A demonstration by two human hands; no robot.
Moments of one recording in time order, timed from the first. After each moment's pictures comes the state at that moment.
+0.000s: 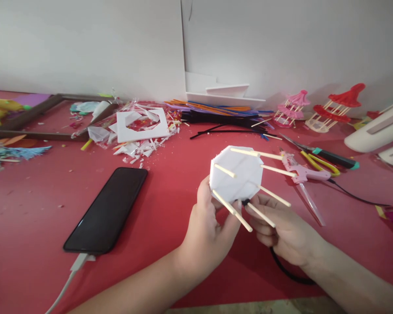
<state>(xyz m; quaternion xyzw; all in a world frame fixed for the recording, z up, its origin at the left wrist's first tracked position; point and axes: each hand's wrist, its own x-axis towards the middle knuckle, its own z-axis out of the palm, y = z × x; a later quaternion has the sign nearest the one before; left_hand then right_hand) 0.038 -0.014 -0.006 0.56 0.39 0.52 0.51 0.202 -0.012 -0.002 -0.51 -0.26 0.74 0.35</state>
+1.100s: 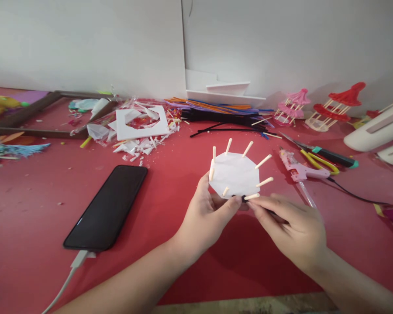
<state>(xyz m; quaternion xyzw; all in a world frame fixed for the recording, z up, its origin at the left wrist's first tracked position) 0.036 0.001 0.007 0.35 0.36 0.49 0.71 0.207 -0.017 0.008 -0.45 -0.79 0.01 0.41</state>
